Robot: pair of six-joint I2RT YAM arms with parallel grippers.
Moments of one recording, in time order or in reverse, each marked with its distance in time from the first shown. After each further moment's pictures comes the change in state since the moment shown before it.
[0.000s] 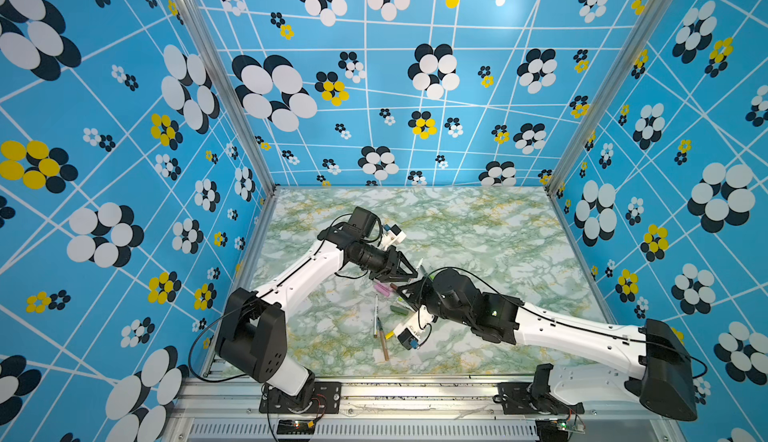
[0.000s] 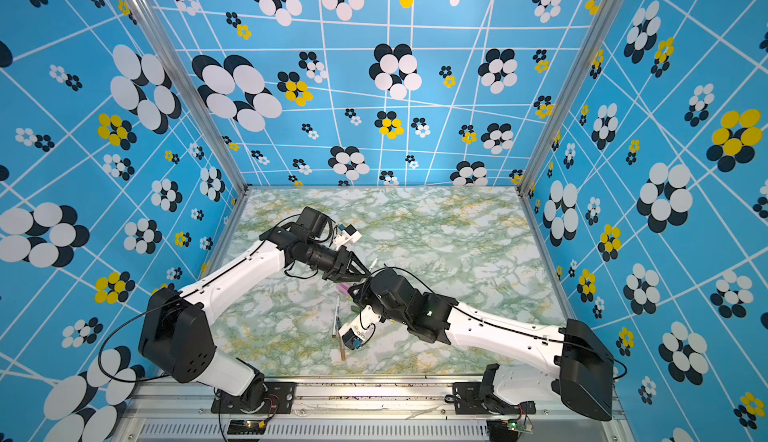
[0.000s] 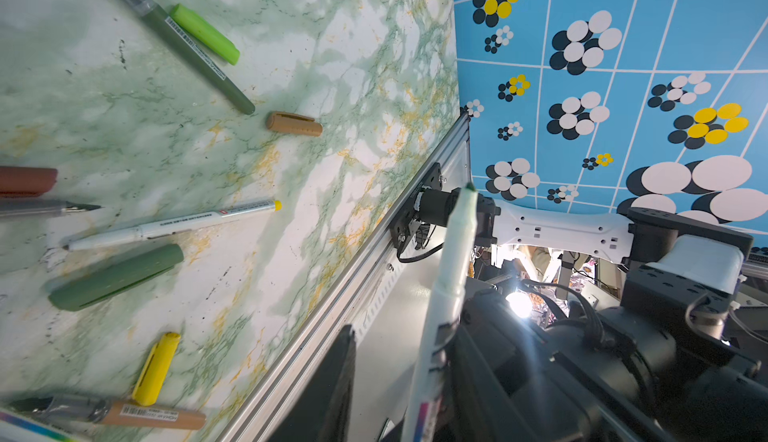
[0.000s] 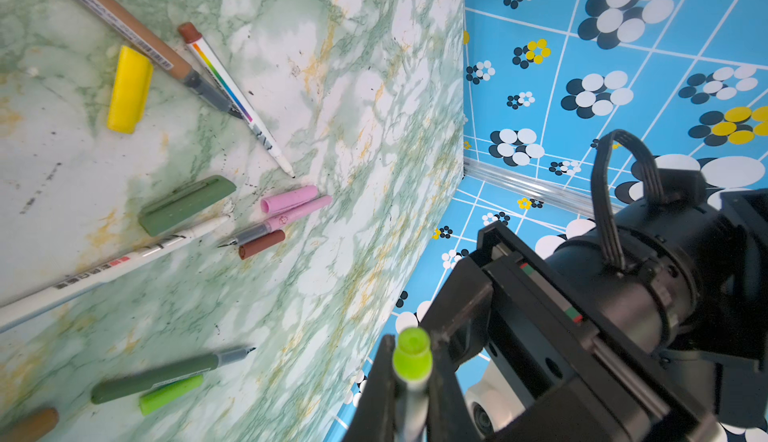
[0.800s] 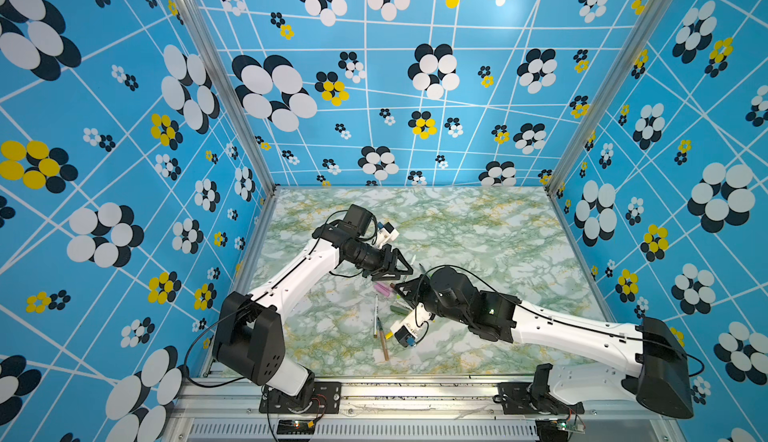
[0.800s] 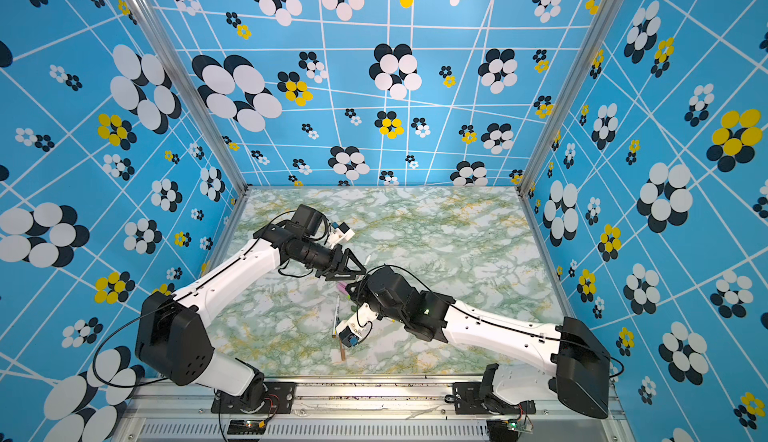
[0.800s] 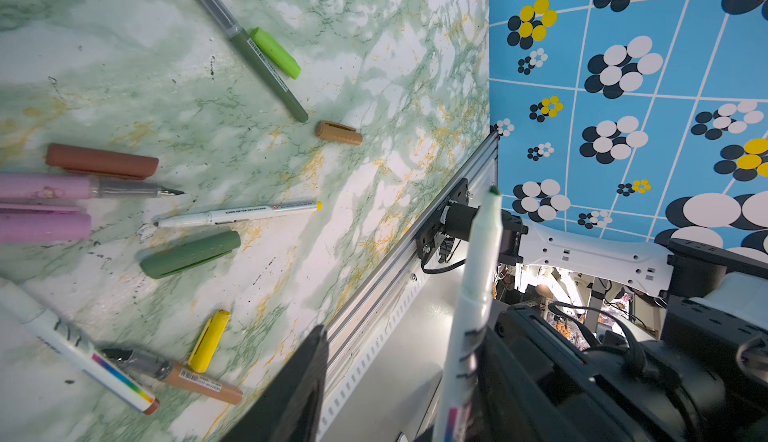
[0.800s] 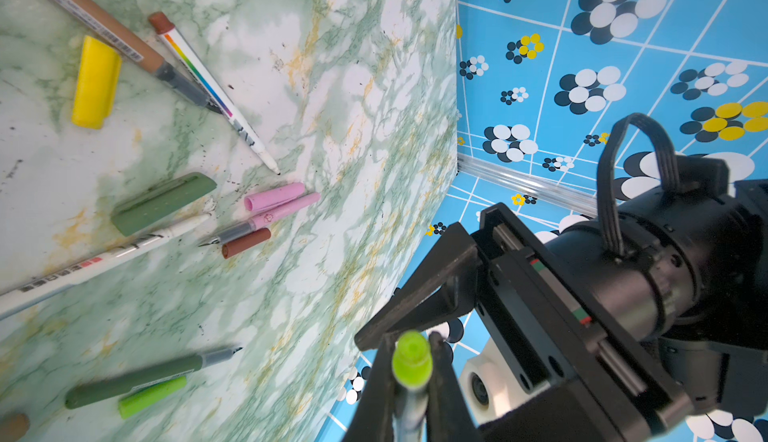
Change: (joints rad) left arm 0.016 -0.020 0.018 -0.053 -0.095 -0.002; right arm 0.002 0.020 0.030 0.007 0.016 -0.003
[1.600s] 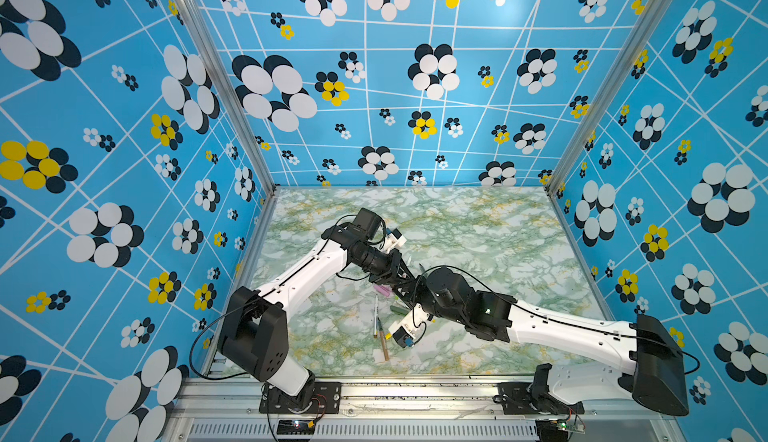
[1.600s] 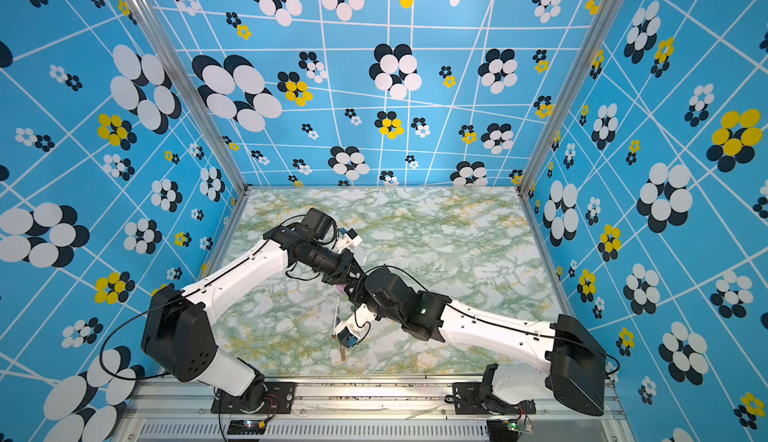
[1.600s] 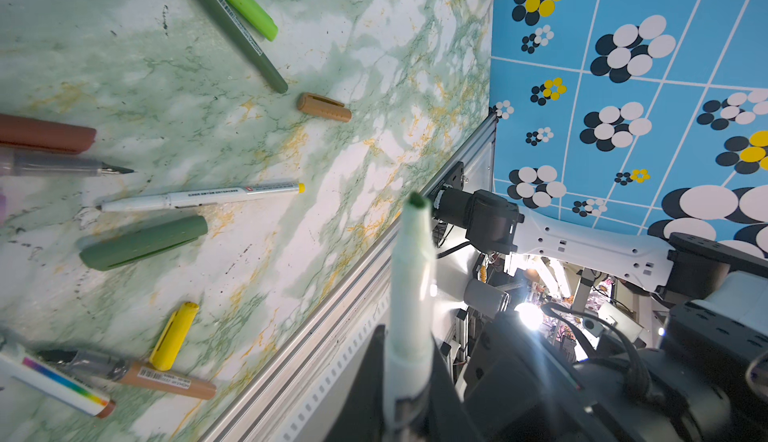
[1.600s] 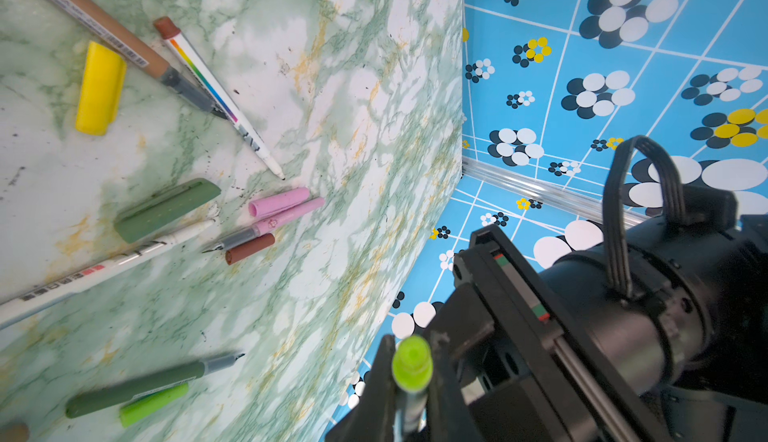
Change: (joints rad) left arm -0.047 0.028 0.002 -0.005 0.014 -0.041; right arm 0.005 0.024 0.003 0.006 0.000 0.000
